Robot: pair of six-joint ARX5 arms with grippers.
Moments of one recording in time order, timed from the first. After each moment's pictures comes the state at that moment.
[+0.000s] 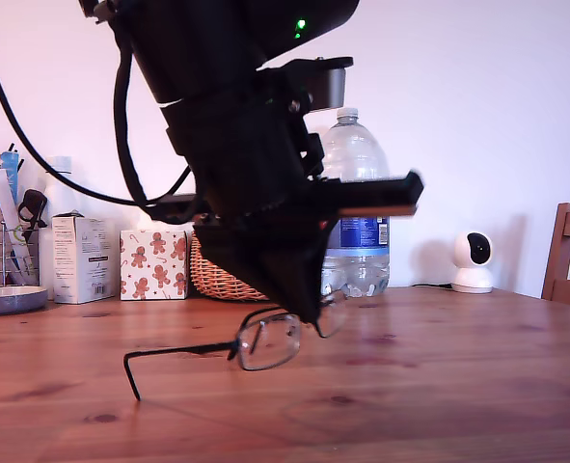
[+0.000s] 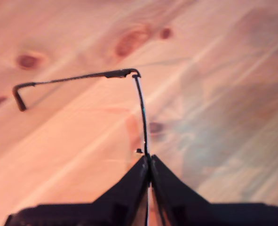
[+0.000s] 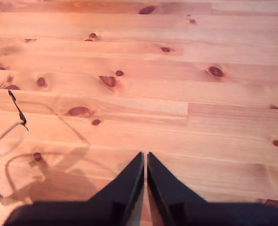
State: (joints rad) left arm -1.05 1.65 1.00 -0.32 -0.25 -0.41; right arm 0.20 0.66 0.65 -0.62 -0.07 0.00
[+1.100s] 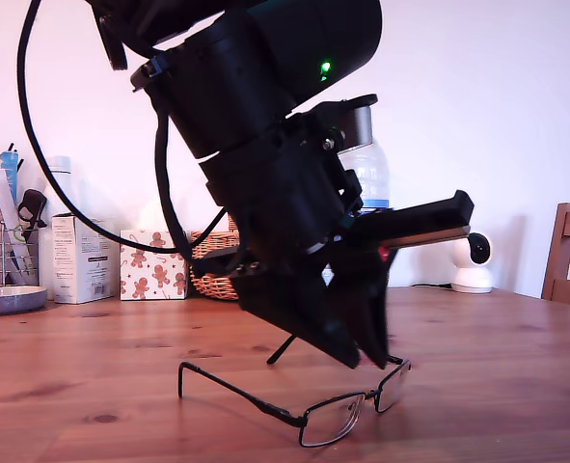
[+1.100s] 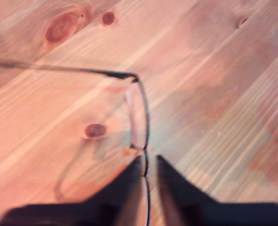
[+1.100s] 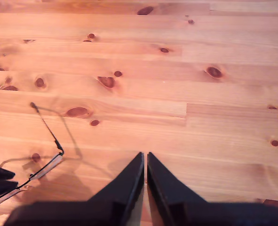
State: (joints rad) left arm -1.04 1.74 1.00 -0.20 -0.09 -0.42; right arm 0.20 0.66 0.65 -0.62 -0.07 0.00
